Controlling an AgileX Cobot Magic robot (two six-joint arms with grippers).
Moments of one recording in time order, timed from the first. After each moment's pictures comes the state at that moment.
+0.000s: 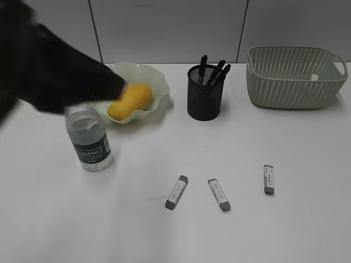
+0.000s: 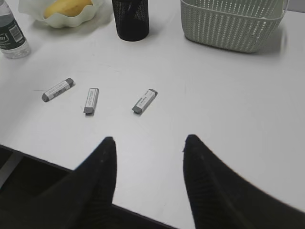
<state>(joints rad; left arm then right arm) -0.70 1.17 -0.92 -0.52 0.55 0.53 0.51 -0.01 -0.51 -0.08 1.04 0.13</state>
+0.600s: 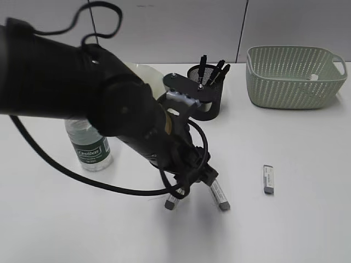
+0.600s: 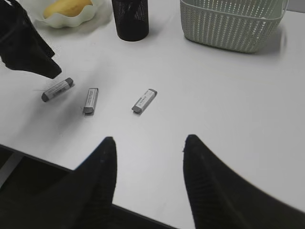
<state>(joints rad) -0.92 1.84 -1.15 0.06 0.47 -0.24 0.51 -0.01 -0.51 -0.08 1.04 0.13</state>
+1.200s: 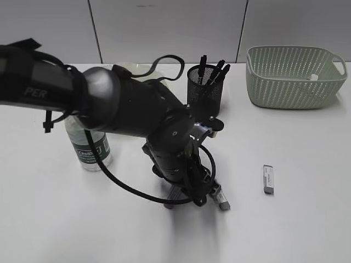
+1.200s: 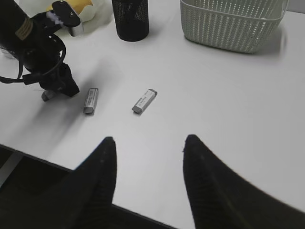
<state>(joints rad) -0.91 2.12 -1.34 0.15 0.59 -0.37 0.51 -0.01 -0.51 -0.08 1.04 0.13</state>
